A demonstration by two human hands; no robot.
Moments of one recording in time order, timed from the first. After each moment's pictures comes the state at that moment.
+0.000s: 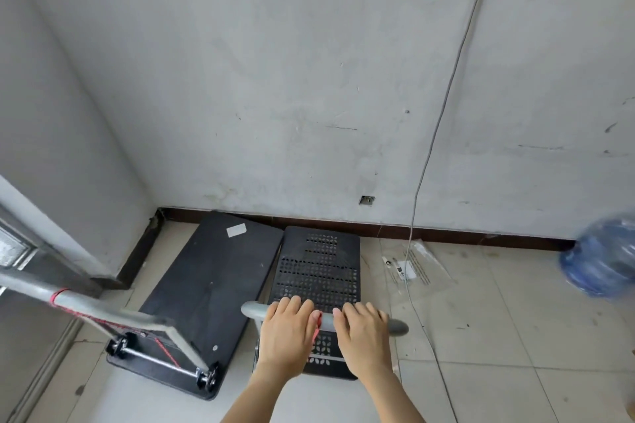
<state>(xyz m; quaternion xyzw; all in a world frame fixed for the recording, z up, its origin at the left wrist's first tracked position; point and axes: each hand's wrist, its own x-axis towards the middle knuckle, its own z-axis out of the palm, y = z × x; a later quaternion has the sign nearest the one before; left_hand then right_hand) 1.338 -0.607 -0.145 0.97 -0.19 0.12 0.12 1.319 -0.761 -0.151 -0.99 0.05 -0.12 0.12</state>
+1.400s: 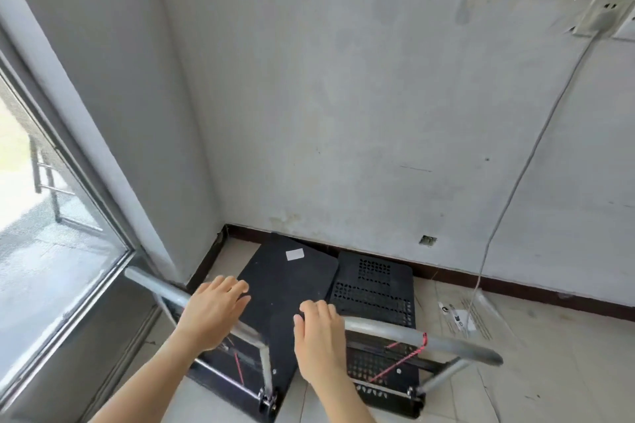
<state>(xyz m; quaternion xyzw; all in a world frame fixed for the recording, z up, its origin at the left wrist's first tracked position) 1.402 -0.301 -0.082 0.98 -0.15 0.10 0.04 1.365 -0.515 -0.089 -0.97 -0.06 -0.11 0.19</state>
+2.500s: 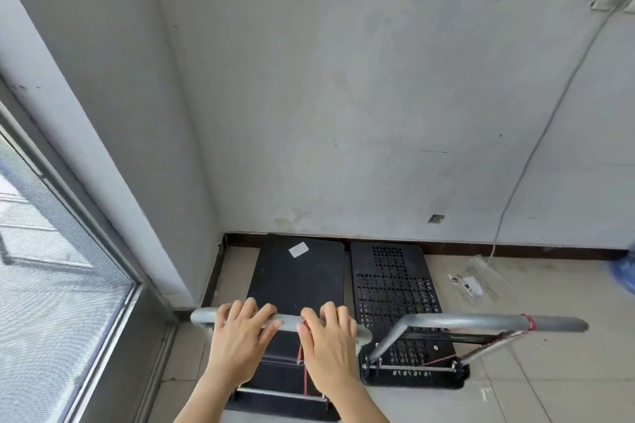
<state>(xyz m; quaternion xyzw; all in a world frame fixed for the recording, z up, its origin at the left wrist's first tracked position) 1.448 -0.146 -0.146 0.97 -0.18 0.13 0.11 1.407 -0.321 -0.139 -0.98 0.01 -0.12 0.14</state>
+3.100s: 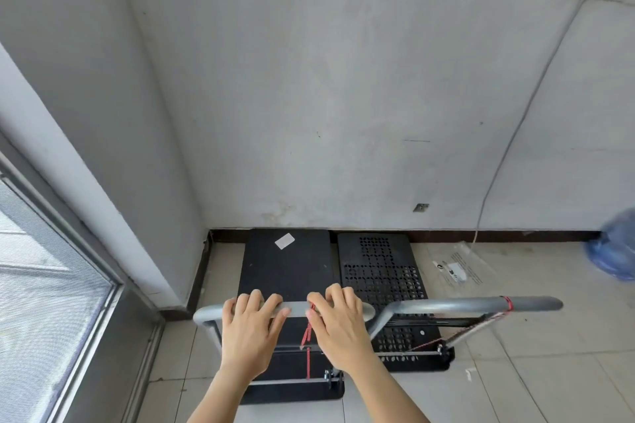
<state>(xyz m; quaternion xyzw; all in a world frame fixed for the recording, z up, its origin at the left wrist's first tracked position) 1.444 -0.193 -0.152 0.97 -0.15 0.14 0.12 1.413 -0.373 -0.128 -0.99 -0.04 -0.06 0.15</state>
